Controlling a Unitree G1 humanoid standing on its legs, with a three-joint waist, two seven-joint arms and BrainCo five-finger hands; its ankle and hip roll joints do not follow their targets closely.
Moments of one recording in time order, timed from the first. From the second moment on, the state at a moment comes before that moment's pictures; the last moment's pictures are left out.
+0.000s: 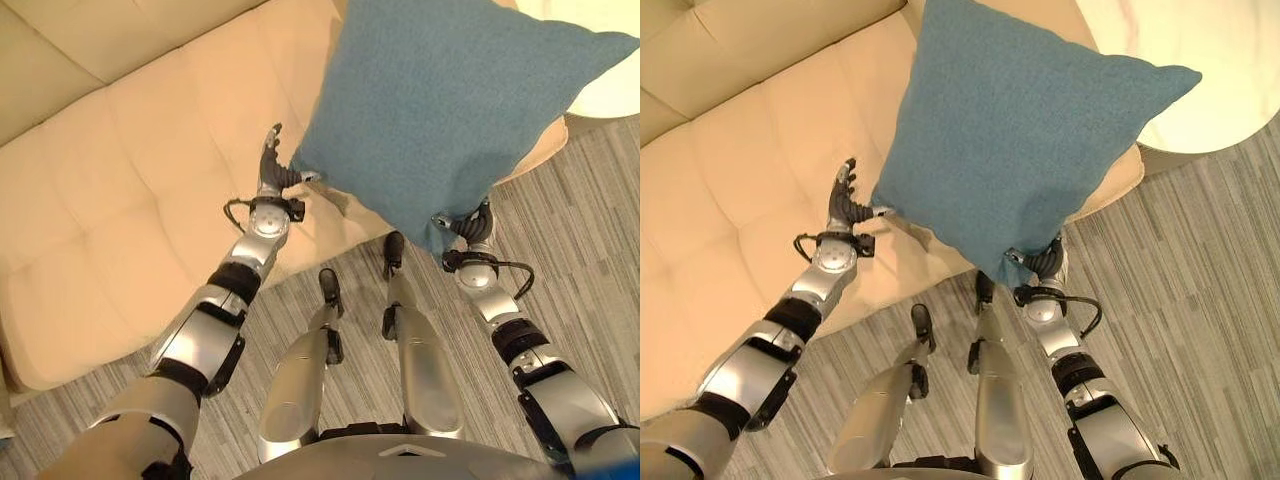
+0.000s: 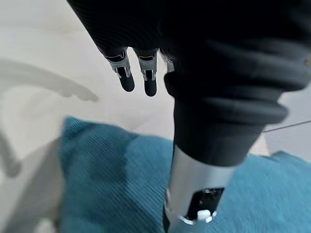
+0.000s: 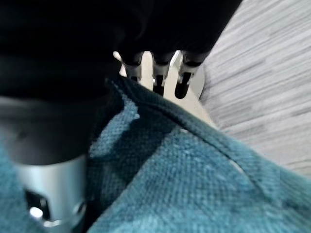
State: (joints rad) left arm -0.83 0.33 -0.40 0.85 -0.29 -0.22 0.44; right arm -0.49 -0.29 0.33 0.69 0.09 -0.17 -0.63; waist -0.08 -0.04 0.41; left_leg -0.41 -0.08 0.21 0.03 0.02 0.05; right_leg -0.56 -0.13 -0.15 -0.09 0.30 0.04
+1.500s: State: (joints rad) left arm 0.06 0.22 -0.31 0.19 -0.56 -0.24 0.28; right arm 0.05 -0.36 0.28 0.18 0.13 -0.22 -0.36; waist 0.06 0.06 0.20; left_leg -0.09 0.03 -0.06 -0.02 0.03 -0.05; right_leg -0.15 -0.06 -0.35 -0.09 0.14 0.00
